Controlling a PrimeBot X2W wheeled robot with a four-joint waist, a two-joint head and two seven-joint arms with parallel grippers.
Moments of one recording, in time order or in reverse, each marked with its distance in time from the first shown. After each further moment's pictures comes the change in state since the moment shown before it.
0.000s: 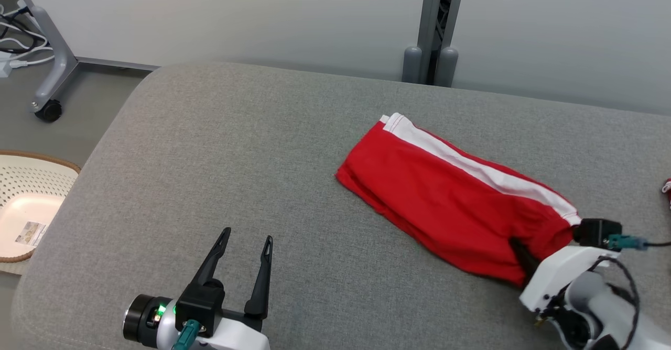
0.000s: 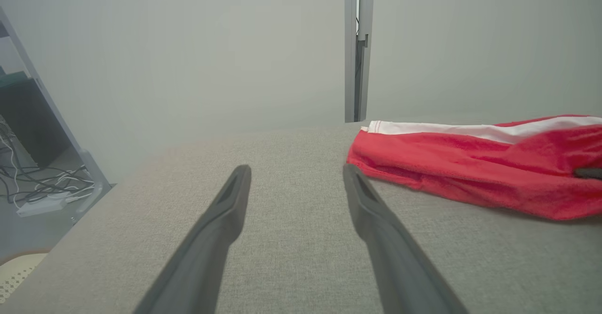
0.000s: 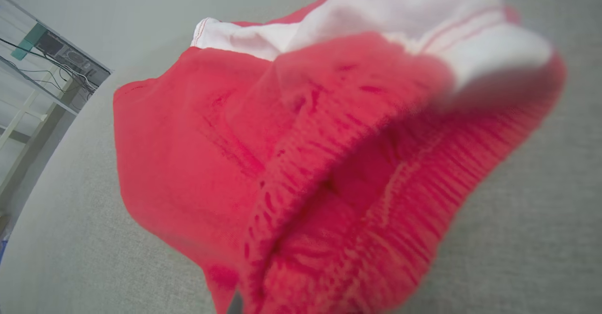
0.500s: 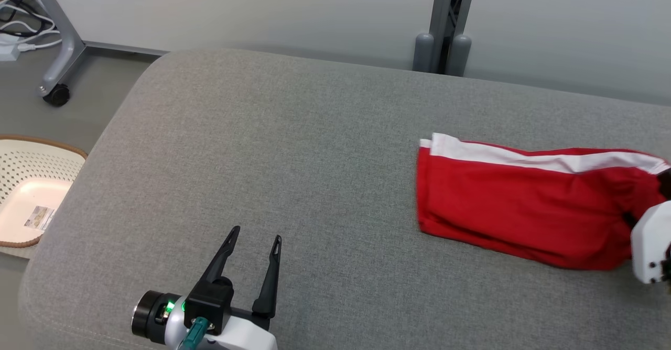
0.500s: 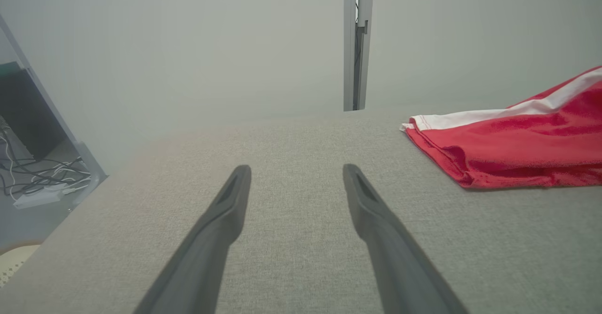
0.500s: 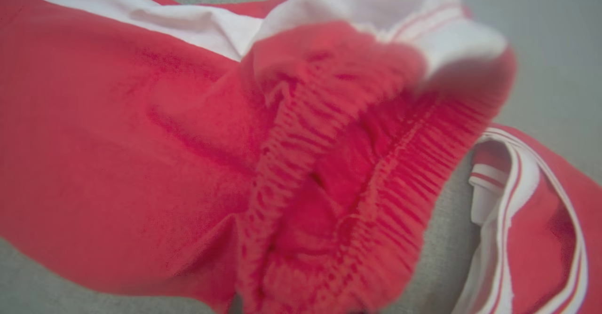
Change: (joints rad) left arm -0.015 0.000 -0.033 0.014 -0.010 0.007 0.000; right arm -0.225 -0.335 0.289 0.082 -0.184 0.000 0.187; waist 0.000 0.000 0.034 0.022
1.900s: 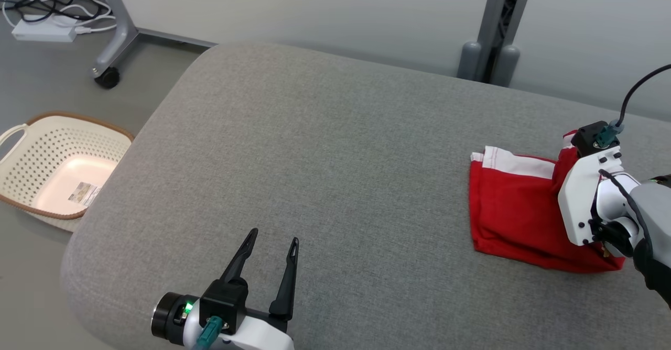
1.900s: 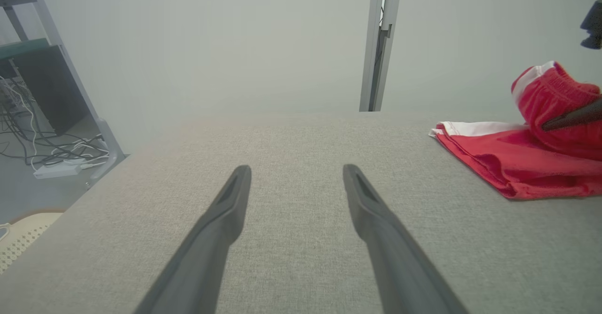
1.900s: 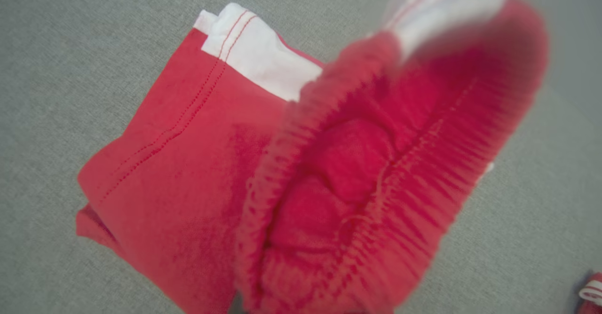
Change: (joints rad) left arm -0.017 0.000 -0.083 0.016 -0.084 0.037 0.000; right arm -0.225 0.165 0.227 0.078 0.076 0.000 0.244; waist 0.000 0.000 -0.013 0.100
